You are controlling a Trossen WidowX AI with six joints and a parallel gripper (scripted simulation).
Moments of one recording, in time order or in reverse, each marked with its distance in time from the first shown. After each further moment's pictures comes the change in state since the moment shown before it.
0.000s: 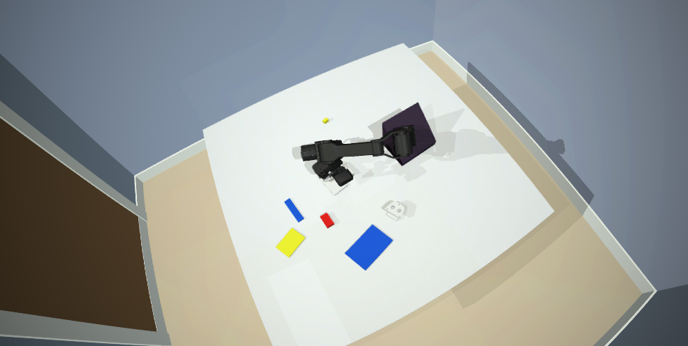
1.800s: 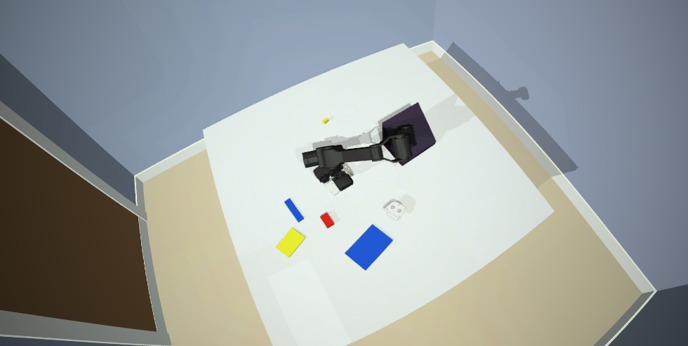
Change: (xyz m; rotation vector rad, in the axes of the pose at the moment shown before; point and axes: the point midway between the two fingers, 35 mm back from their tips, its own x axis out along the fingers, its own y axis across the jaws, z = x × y) arm 0.029 0.002 0.003 0.012 -0.008 -0.003
